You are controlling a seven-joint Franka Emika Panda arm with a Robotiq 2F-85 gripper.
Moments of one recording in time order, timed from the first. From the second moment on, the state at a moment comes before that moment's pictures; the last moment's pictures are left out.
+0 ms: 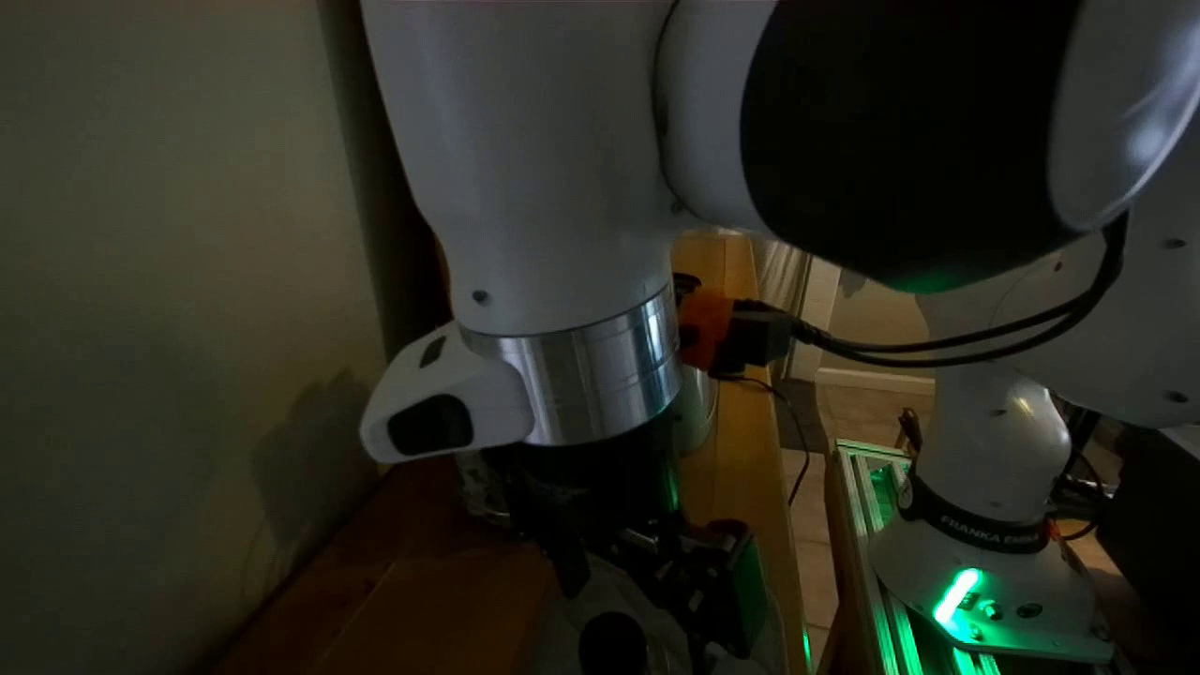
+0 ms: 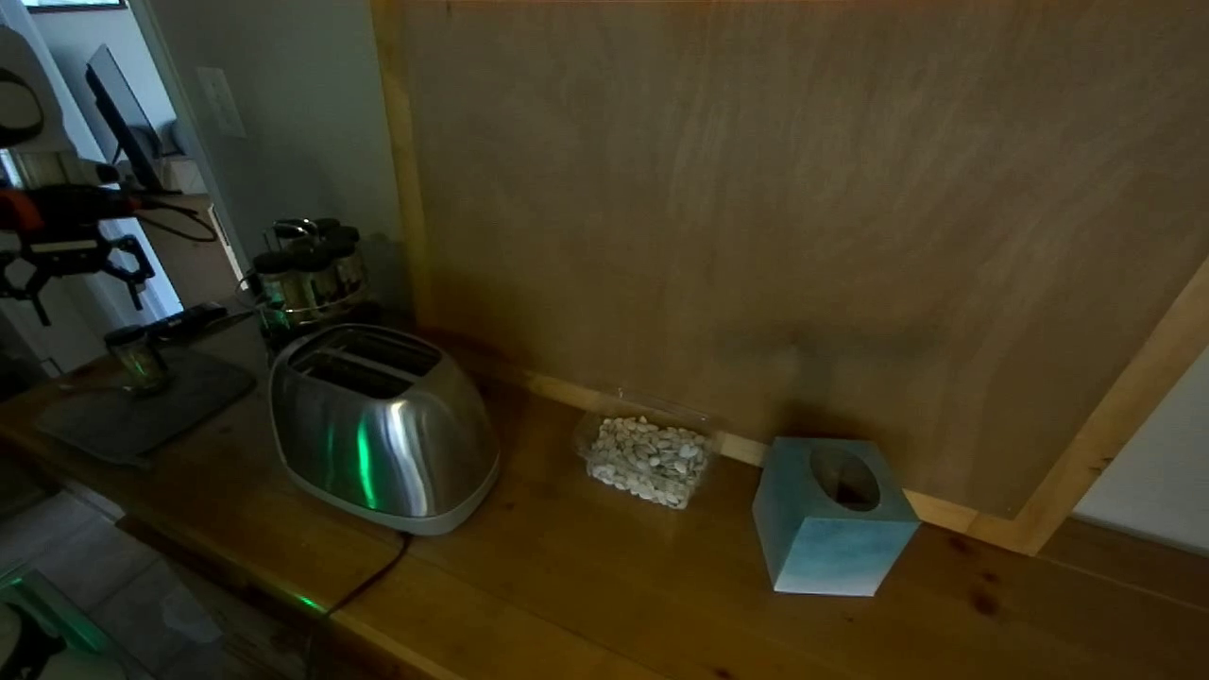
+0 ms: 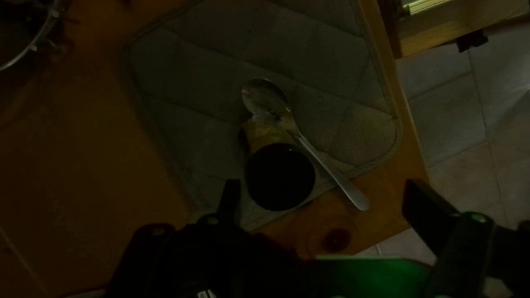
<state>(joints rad) 0.42 -0.16 0.35 -2.33 0.11 2.02 -0.51</state>
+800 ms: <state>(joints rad) 0.42 -0.12 0.36 -2.37 0.11 2.09 -0.56</state>
